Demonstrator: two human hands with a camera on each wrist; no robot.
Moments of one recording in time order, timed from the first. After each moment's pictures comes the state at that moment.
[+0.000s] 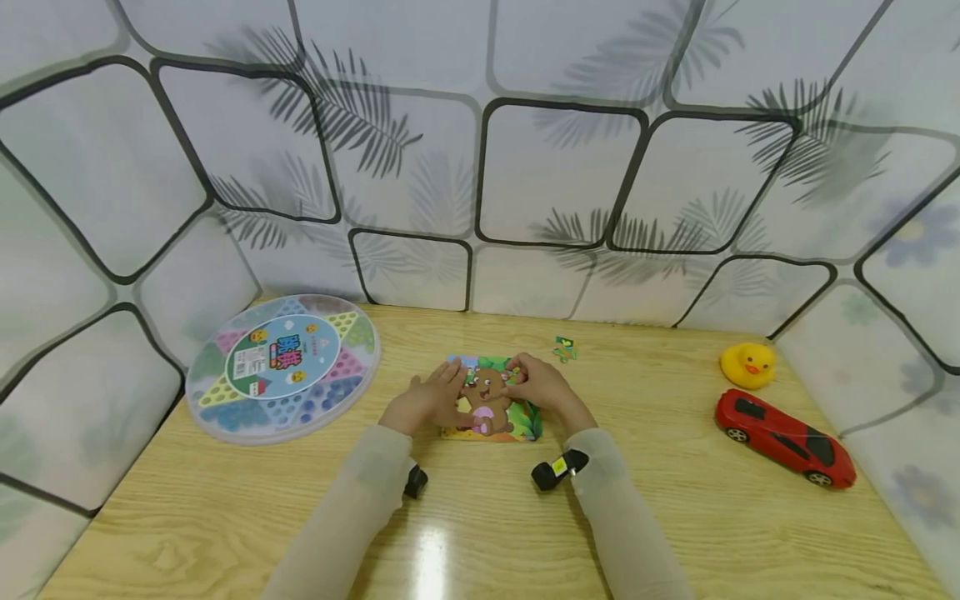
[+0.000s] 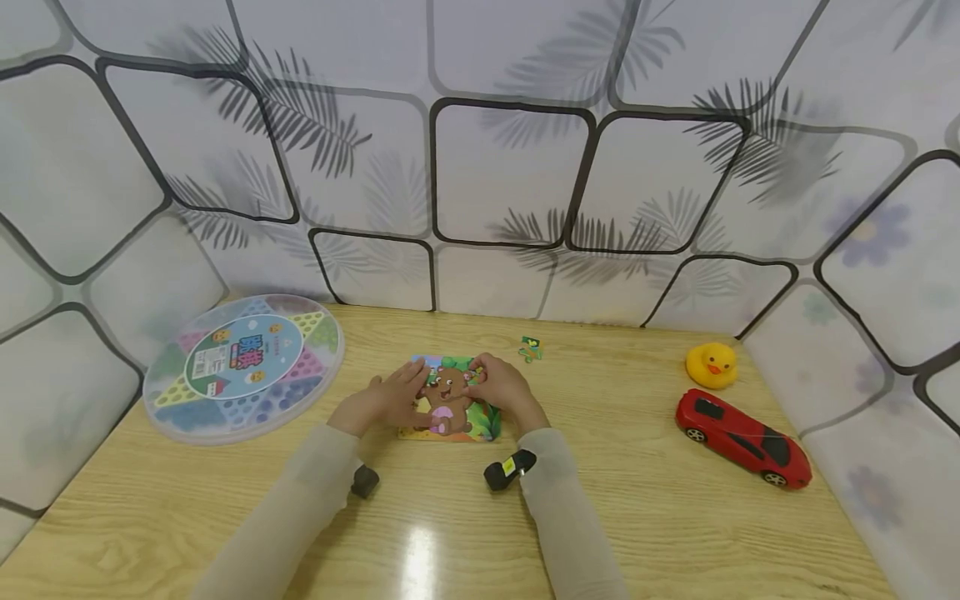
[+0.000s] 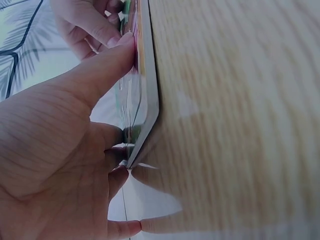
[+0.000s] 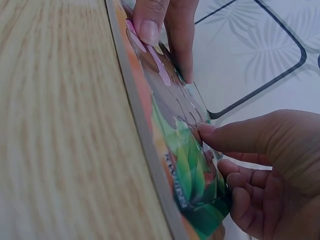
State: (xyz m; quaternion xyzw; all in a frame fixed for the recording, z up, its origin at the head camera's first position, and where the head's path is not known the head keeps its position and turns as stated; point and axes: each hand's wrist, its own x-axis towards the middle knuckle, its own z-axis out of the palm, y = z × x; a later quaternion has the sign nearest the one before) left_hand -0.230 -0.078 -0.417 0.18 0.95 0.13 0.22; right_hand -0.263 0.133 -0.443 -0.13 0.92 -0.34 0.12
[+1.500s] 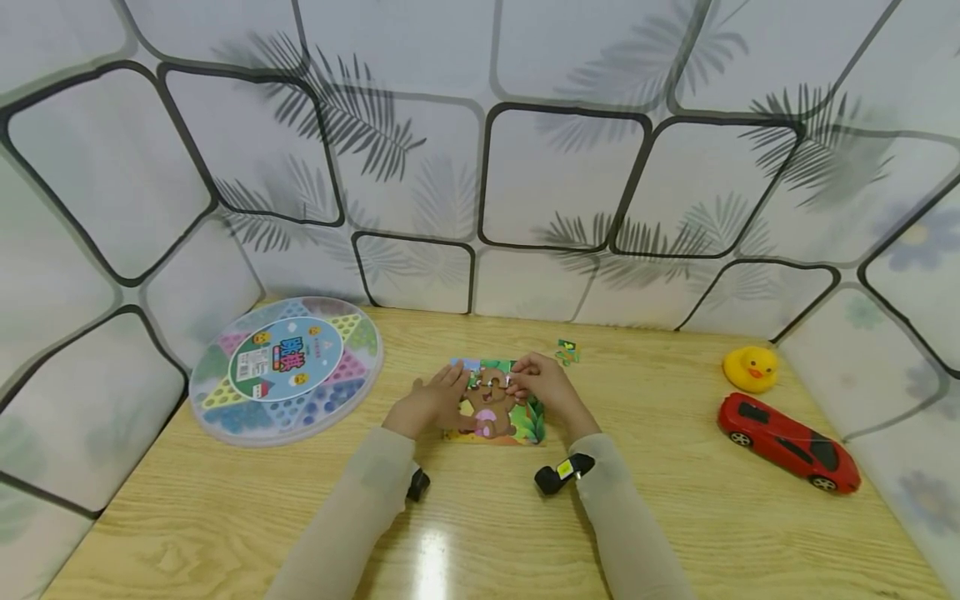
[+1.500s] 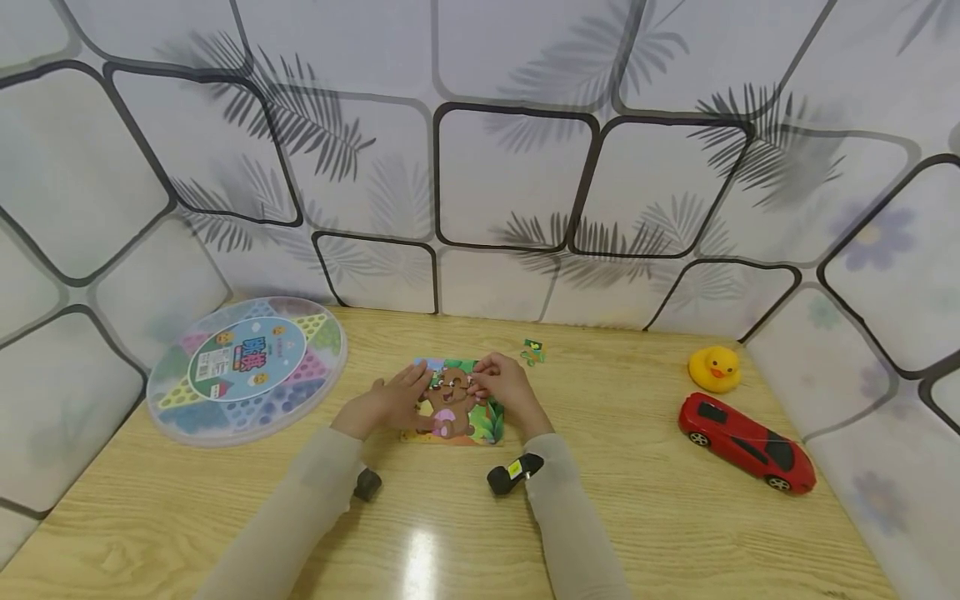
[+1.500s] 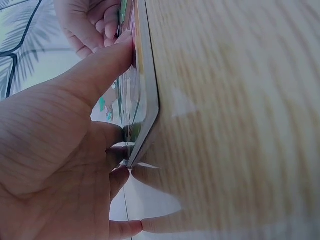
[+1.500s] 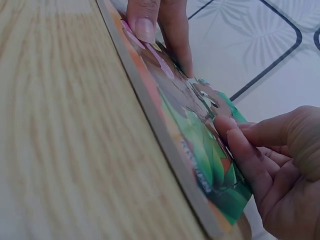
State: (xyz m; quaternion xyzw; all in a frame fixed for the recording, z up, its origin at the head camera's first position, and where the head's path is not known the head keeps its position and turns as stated) left_hand -0.231 -0.078 -0.422 0.18 0.95 0.13 0.22; right_hand -0.267 0.133 -0.458 -0.07 0.80 -0.58 0.10
